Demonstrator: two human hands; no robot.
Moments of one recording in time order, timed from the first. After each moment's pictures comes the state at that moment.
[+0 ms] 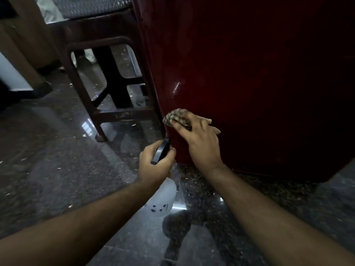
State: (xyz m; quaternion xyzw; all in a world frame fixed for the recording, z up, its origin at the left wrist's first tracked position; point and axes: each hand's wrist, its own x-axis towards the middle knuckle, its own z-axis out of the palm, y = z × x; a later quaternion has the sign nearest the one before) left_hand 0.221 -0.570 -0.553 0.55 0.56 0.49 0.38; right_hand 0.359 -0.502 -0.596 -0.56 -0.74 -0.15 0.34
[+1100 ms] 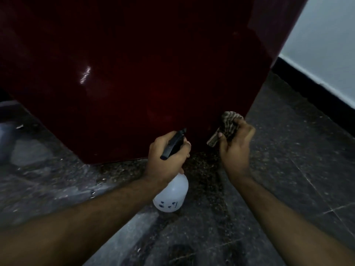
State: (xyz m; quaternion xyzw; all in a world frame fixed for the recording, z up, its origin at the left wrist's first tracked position) left_hand 0.429 -0.568 -0.634 0.67 0.36 0.37 0.54; right_hand 0.631 -0.623 -0.689 -0.75 -0.43 -0.07 0.51
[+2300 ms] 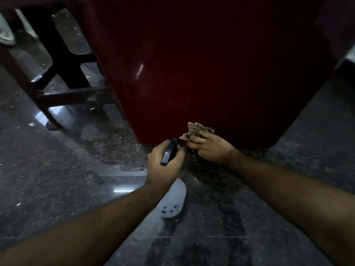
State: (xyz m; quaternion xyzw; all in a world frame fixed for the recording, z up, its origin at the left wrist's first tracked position) left_hand 0.312 -0.606 -0.634 0.58 0.53 0.44 0.44; right_hand 0.522 -0.541 -0.691 -0.35 -0.86 -0.29 -0.24
